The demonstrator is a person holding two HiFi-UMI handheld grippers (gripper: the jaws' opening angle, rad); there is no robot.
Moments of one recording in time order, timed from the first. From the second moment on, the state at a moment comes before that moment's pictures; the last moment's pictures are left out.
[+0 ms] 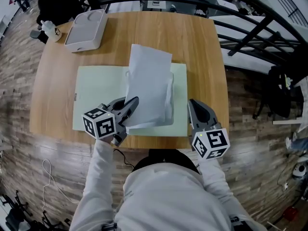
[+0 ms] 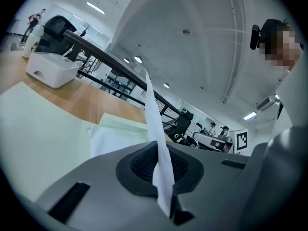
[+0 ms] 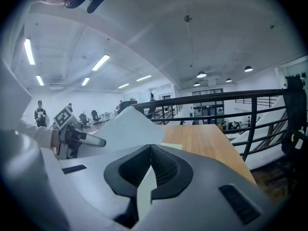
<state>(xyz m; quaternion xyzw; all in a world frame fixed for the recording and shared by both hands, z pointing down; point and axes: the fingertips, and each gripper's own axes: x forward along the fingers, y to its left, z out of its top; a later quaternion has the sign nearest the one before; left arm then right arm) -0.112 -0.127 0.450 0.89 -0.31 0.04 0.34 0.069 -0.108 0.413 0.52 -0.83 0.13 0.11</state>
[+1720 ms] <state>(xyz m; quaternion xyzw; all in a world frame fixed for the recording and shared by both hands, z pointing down) -0.169 -0.112 0.568 0.76 -0.37 0.26 0.46 0.065 -0.121 0.430 0.50 -0.84 0.15 0.13</state>
